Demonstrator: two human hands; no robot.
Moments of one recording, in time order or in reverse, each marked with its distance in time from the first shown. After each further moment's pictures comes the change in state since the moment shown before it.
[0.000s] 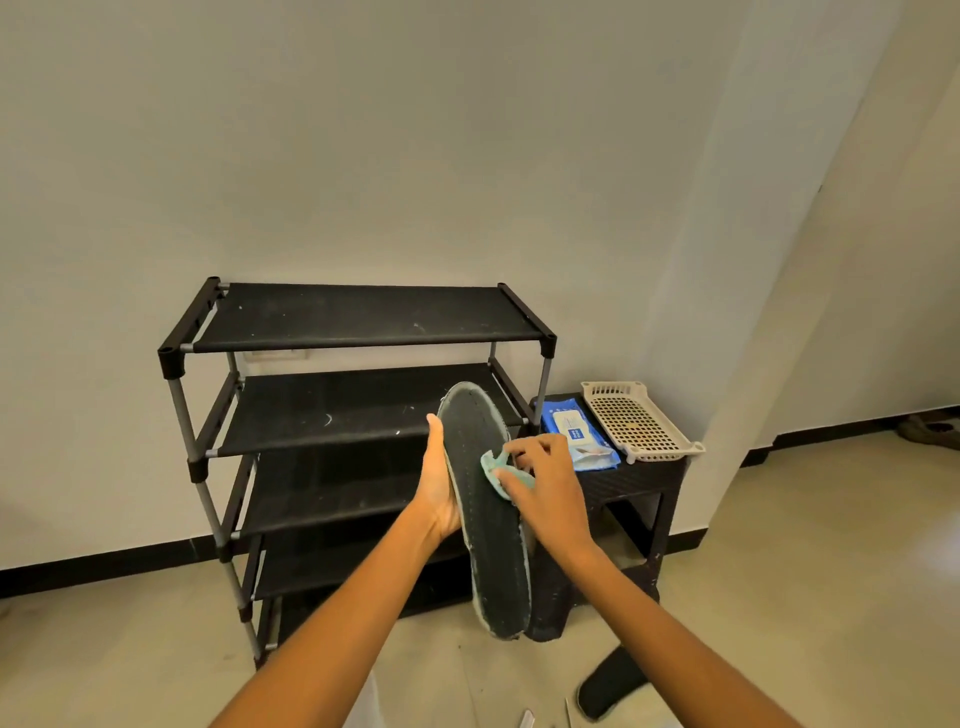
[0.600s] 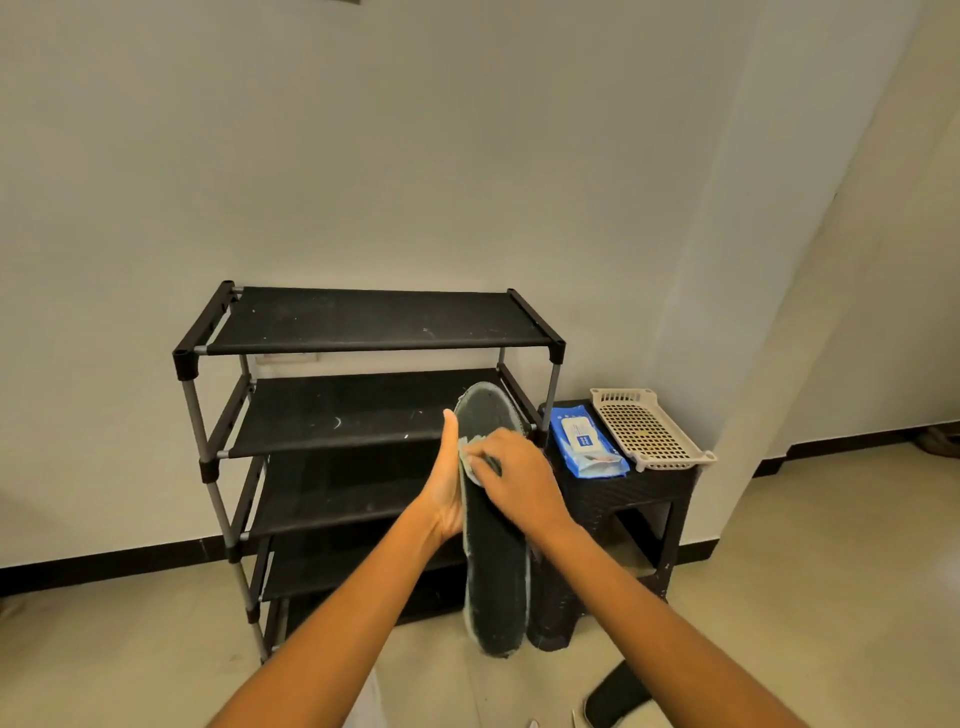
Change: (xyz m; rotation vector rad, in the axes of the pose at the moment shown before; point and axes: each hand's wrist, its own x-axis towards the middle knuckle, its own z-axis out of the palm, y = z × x) left_hand -0.013 0.010 0.013 0.001 -0.071 -0.020; right_hand 0.020 -0.035 0.007 -0.076 -0.100 -0.278
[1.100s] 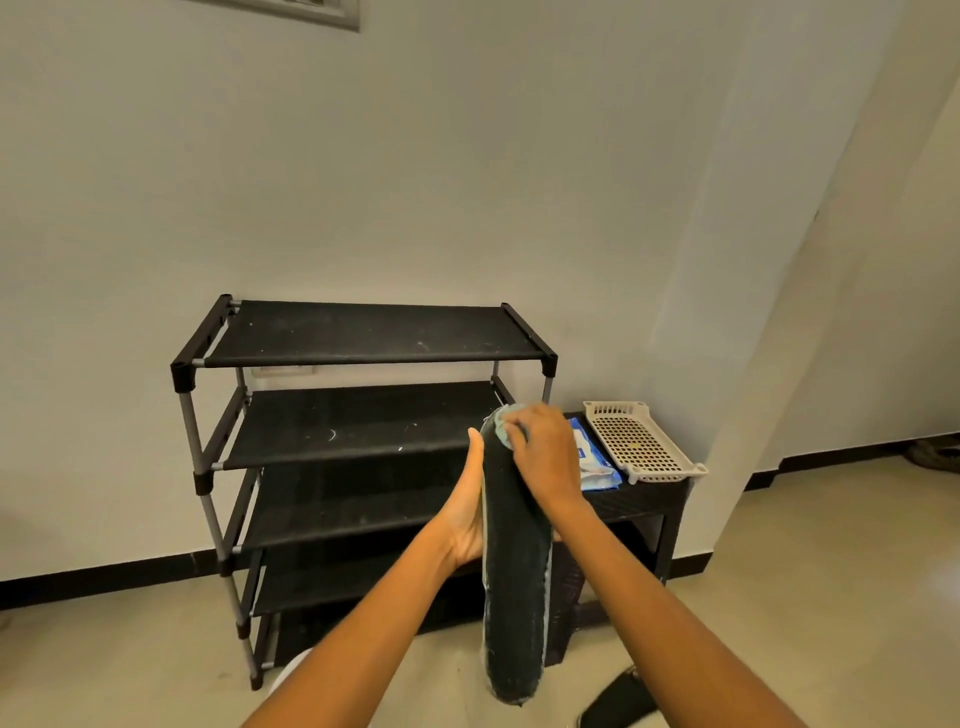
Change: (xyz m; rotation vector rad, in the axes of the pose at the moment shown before) left_hand -0.012 -0.018 0.023 0.052 -0.070 -0.087; right_hand 0.030 0.027 -0.017 -0.071 0.238 0.221
